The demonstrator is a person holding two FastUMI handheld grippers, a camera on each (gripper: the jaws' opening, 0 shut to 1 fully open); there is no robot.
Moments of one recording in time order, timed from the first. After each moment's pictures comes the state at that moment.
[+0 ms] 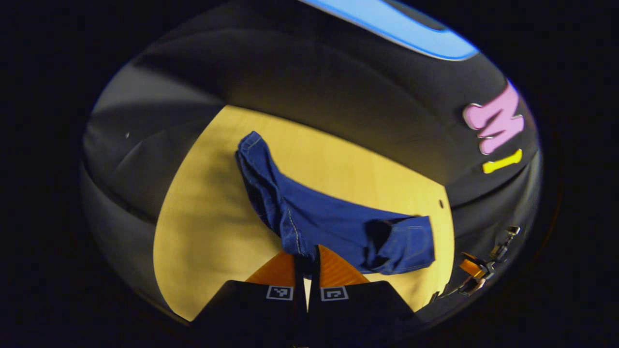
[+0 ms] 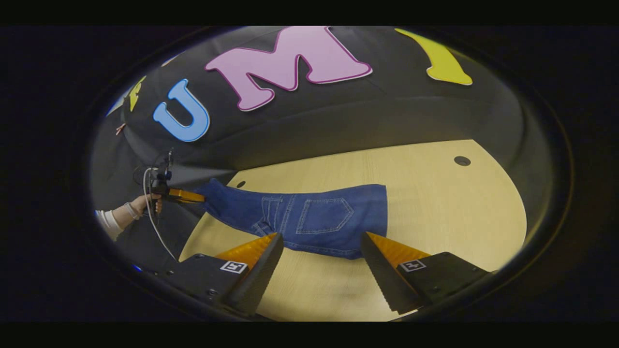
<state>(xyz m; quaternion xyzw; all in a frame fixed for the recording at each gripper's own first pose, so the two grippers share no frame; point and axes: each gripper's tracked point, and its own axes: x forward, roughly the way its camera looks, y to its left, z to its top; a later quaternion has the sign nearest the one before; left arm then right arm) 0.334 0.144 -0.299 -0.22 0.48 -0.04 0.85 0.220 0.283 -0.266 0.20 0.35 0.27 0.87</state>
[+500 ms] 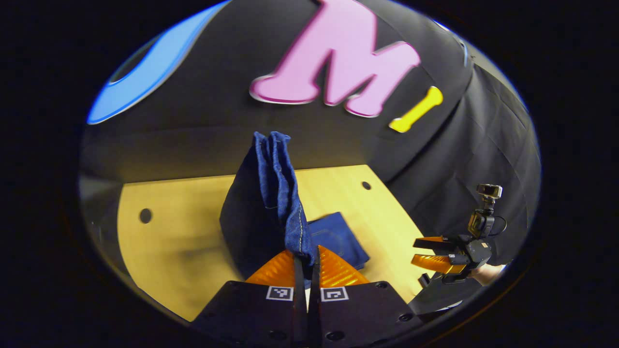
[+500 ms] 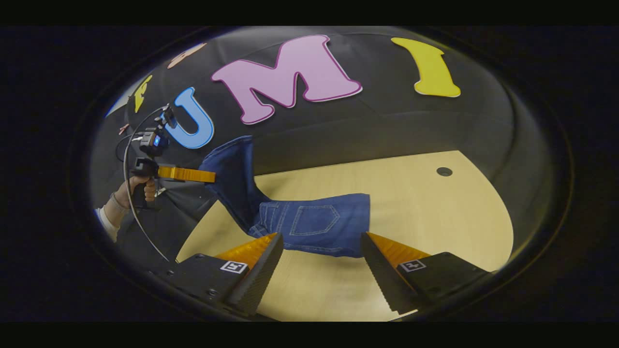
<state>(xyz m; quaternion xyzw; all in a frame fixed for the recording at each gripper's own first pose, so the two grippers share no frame) 0.363 -0.123 -0.226 -0.11 0.42 -0.25 0.87 0.206 0.230 -0.243 0.20 0.32 0.25 0.89</state>
